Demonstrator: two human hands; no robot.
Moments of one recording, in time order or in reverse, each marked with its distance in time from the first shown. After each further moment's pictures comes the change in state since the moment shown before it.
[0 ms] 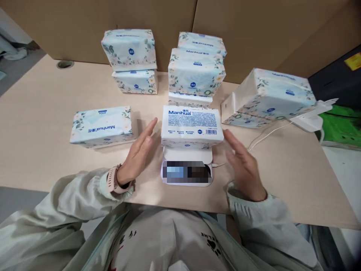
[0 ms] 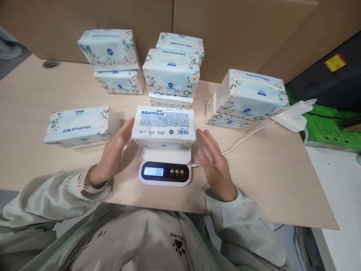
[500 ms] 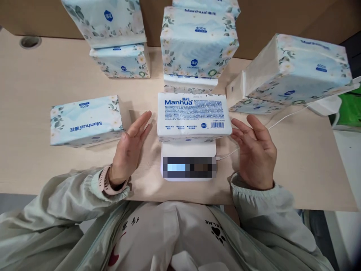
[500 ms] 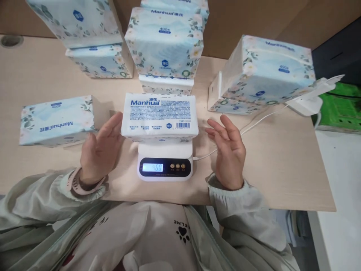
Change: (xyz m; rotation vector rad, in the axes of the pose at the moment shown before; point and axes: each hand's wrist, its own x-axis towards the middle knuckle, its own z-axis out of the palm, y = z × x) left_hand -0.003 0.001 -0.005 -0.259 0.044 -0.128; right_hand 0.015 -0.004 0.007 0.389 0.365 0.228
